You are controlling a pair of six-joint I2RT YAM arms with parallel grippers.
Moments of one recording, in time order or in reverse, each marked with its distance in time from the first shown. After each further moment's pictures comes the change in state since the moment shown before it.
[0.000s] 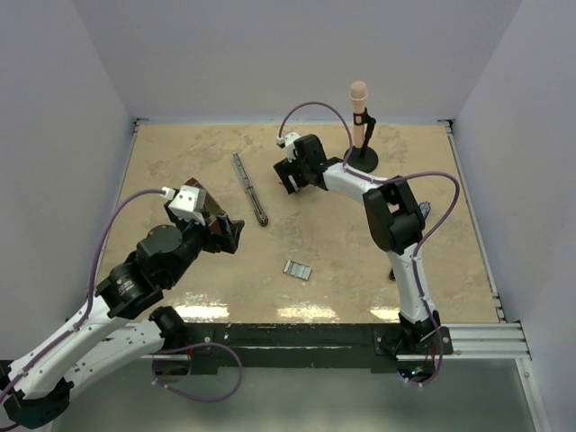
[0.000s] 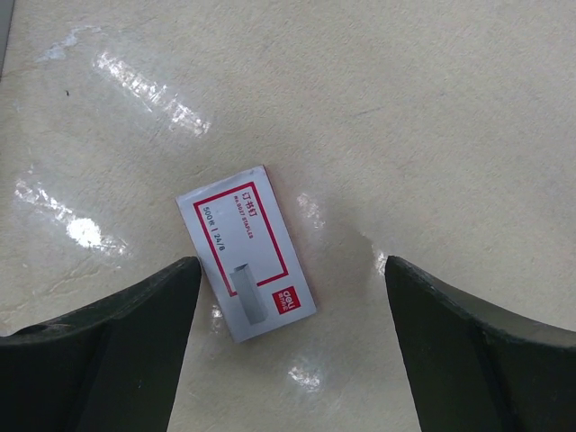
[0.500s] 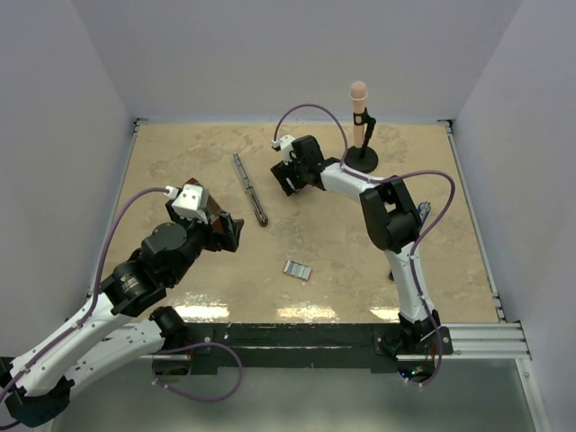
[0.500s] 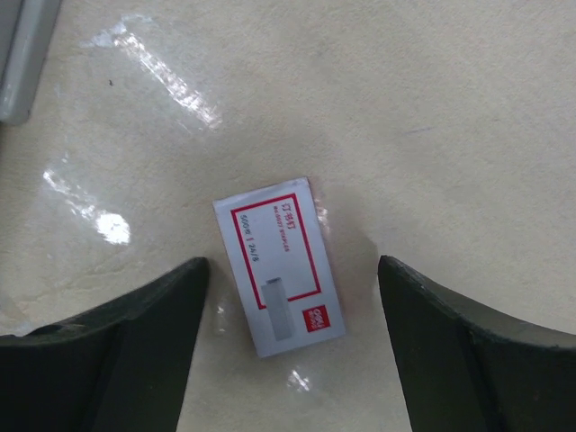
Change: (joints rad) left arm 0.000 0.019 -0.001 0.000 -0.034 0.013; right arm 0.000 0.029 0.033 -0.015 -0.080 -0.062
